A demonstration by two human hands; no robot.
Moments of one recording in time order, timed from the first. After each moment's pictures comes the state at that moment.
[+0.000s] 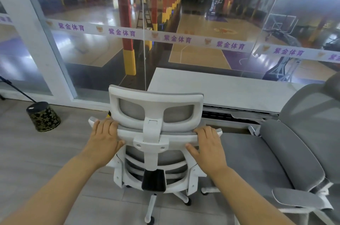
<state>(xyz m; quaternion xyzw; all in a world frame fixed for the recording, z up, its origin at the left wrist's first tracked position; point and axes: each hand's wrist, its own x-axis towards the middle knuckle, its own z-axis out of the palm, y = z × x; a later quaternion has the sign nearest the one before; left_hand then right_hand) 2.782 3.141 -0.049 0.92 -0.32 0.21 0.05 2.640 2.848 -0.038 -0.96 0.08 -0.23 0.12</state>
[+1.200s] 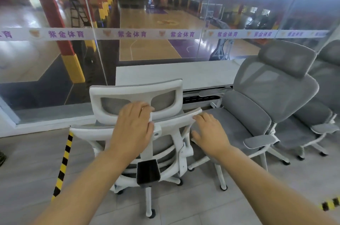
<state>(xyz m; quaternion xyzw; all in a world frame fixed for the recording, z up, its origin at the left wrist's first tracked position) 2.729 3.113 0.041 0.79 -0.50 0.24 0.24 2.589 2.909 -0.007 -0.96 0.21 -0.18 0.04</state>
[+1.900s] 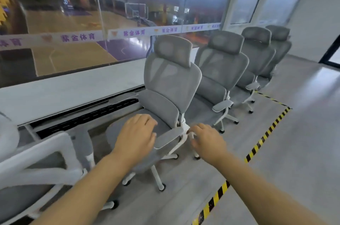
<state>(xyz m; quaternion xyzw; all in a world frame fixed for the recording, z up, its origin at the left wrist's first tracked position) 2.488 2.785 0.016 0.67 -0.70 0.14 0.22 2.274 2.679 -0.009 -0.90 0.41 -0.15 0.03</state>
